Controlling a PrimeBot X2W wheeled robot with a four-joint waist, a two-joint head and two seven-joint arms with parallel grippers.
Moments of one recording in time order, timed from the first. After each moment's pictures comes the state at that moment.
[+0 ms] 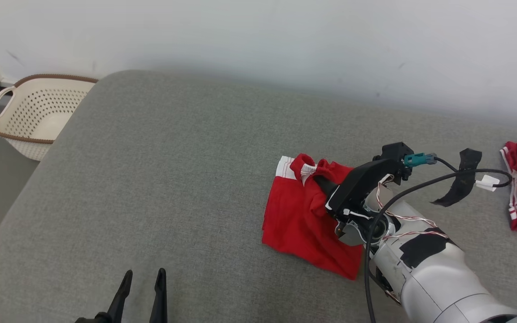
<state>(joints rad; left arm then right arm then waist) -0.04 0.05 -0.11 0.11 -0.25 0.00 -0.26 -0.92 -0.06 0.63 1.09 1.19 0.13 0.19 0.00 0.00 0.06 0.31</state>
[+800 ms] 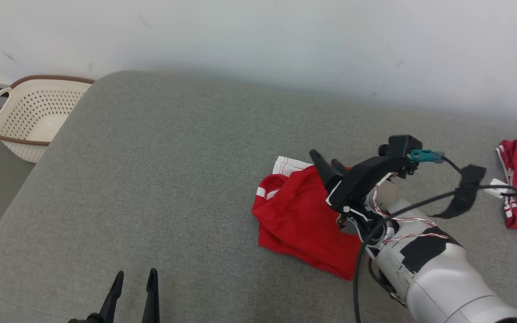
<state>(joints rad) -0.05 0.05 -0.08 0.12 -0.24 0.00 -0.26 -0.90 -0.10 0.74 0.99 1.19 0.13 0.01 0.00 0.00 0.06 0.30</state>
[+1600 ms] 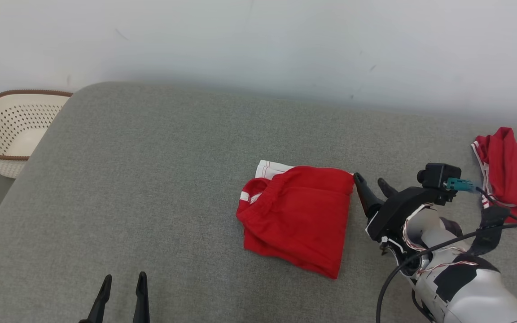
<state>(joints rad) 0.00 0.05 -0.04 0.07 -0.20 0.01 -0.26 -0.78 -0.26 0.84 0.93 1.10 0.13 -0.14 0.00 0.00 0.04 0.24</state>
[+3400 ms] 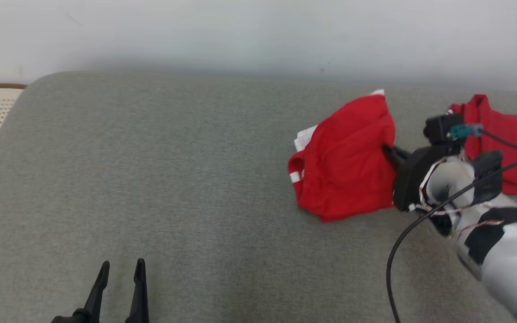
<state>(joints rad) -0.03 0.05 -0.04 0.04 -0.21 0.00 -0.26 -0.97 -0.40 1.10 0.93 1.00 0.13 0.01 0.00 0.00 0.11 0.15</state>
